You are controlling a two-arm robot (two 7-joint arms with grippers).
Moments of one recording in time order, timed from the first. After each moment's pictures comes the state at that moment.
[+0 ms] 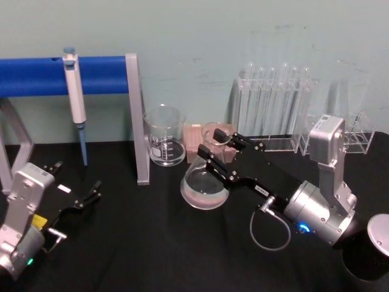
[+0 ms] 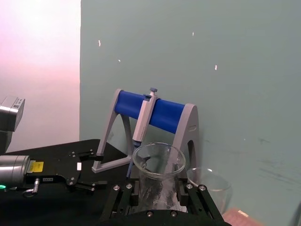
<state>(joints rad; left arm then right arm) -0.20 0.60 0.45 -1.41 -0.25 -0.12 0.03 0.27 0.34 -0.38 -1.51 0.39 -0.15 0.54</state>
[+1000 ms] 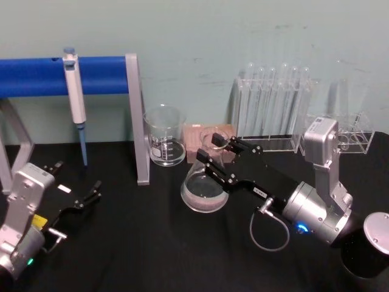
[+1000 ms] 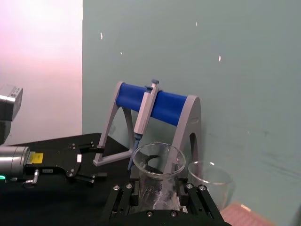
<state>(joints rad) -0.20 0.60 0.45 -1.41 -0.25 -0.12 0.03 0.31 0.36 -0.42 -1.46 0.41 -0.17 0.54</state>
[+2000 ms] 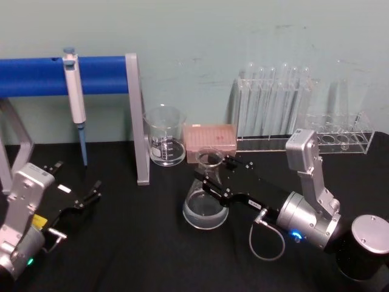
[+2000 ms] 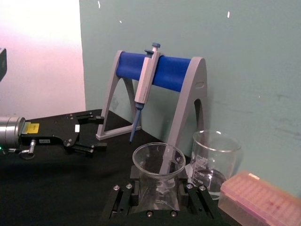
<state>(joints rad) -0.20 0.60 0.45 -1.41 -0.25 -0.12 0.03 0.35 0.35 -0.46 -1.33 0.40 -0.15 0.57</state>
